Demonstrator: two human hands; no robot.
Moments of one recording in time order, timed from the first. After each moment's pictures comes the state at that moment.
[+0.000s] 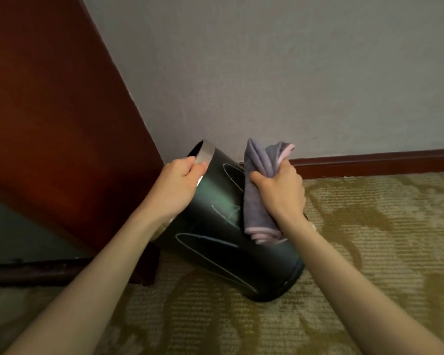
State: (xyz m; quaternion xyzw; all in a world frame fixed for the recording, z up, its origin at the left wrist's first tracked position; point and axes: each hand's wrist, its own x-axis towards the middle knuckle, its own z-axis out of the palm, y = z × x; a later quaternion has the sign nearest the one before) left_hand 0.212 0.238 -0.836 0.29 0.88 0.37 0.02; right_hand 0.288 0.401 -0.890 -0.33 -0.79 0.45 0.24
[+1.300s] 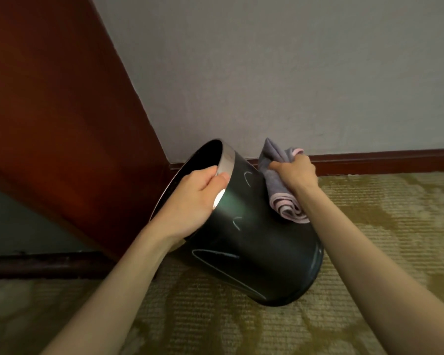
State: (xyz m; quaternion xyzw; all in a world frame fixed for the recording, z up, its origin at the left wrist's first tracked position) left_hand 0.252 0.238 -0.833 0.29 0.82 0.46 0.15; right_hand 0.259 0.449 -0.901 -0.40 -0.76 0.49 0.11
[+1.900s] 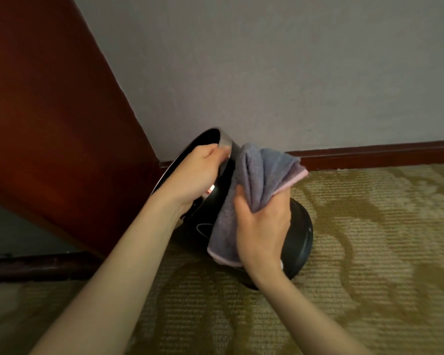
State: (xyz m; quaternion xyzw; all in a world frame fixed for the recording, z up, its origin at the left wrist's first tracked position) left_hand 0.236 0.282 -0.828 0.25 0.83 0.47 0.16; right_hand 0.338 0.337 -0.893 -0.27 -0.70 0.54 0.39
